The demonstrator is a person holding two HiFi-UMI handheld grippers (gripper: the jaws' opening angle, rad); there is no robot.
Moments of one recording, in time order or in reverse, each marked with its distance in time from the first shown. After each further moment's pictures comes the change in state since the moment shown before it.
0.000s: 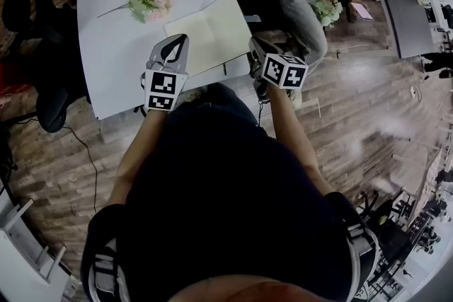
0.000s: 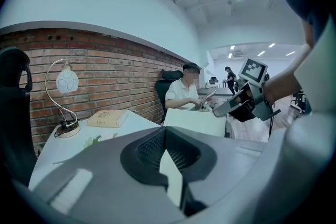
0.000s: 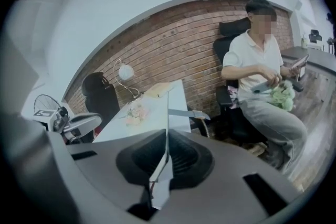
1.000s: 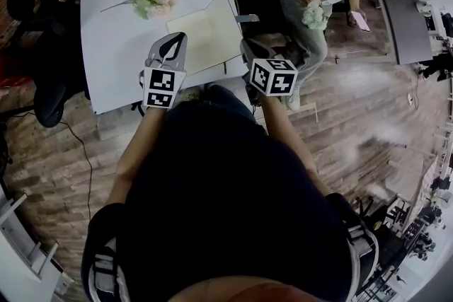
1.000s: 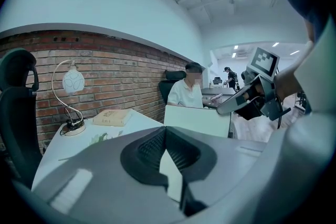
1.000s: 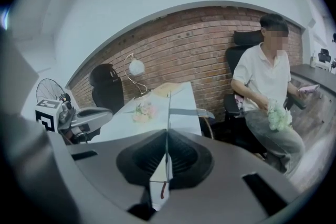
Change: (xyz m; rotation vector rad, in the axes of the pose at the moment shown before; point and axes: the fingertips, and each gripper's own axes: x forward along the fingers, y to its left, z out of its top) left arm -0.010 0.006 -0.004 -0.010 -0.001 0.040; right arm -0.005 0.048 0.003 -0.140 0.006 -0.004
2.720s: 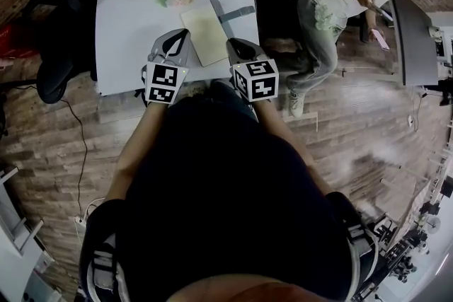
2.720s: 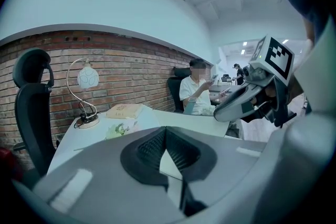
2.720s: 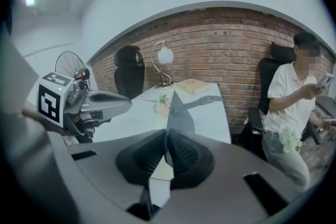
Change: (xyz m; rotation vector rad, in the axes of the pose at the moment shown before) left arm -0.028 0.026 -0.024 -0.033 0.040 0.089; right arm 0.035 0.088 -0.011 -0.270 0.071 0.131
